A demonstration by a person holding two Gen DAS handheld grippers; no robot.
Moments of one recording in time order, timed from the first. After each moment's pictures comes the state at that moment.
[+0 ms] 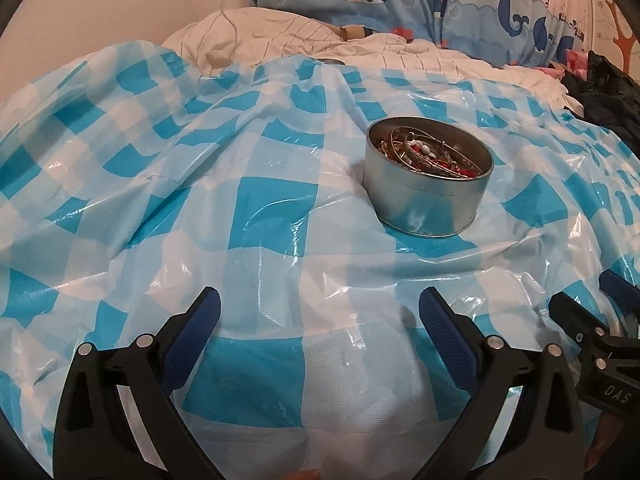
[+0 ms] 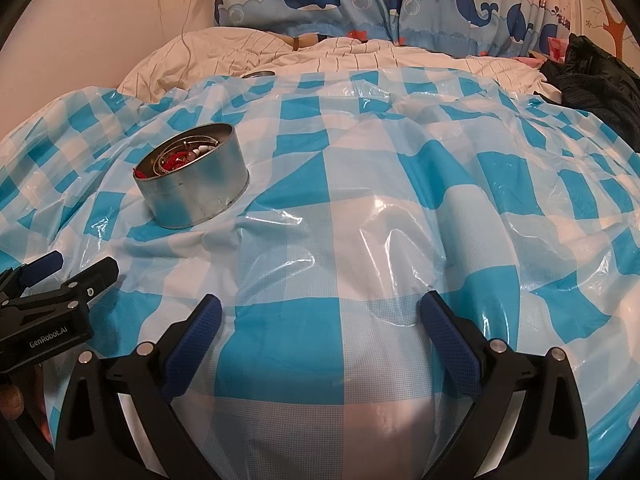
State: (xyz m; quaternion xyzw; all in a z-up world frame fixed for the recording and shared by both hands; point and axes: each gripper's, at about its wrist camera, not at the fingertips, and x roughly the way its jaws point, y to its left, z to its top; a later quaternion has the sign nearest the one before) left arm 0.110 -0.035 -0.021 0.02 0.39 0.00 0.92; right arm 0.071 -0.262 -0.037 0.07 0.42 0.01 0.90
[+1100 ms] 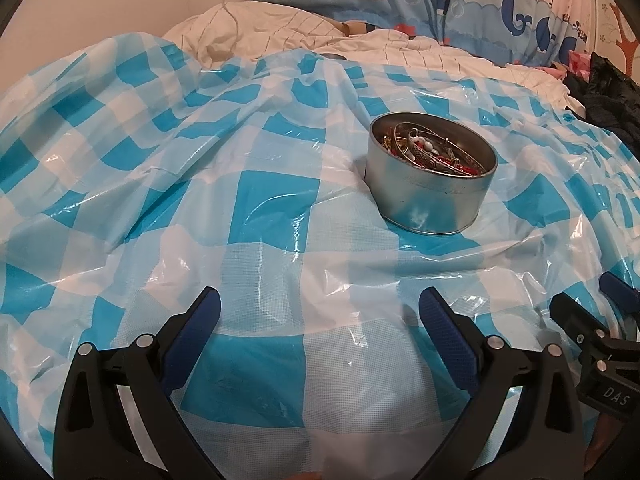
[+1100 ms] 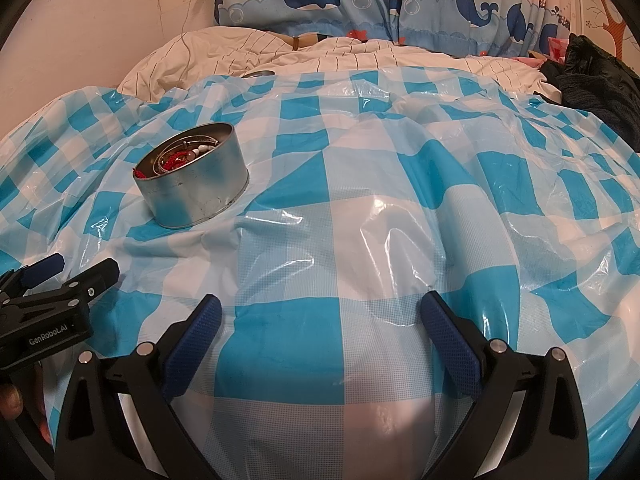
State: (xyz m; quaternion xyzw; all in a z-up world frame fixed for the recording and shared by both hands) left arm 0.111 -0.034 -0.024 0.02 0.40 0.00 0.92; right arm 0.071 -0.263 -0.037 0.07 0.42 0.02 0.90
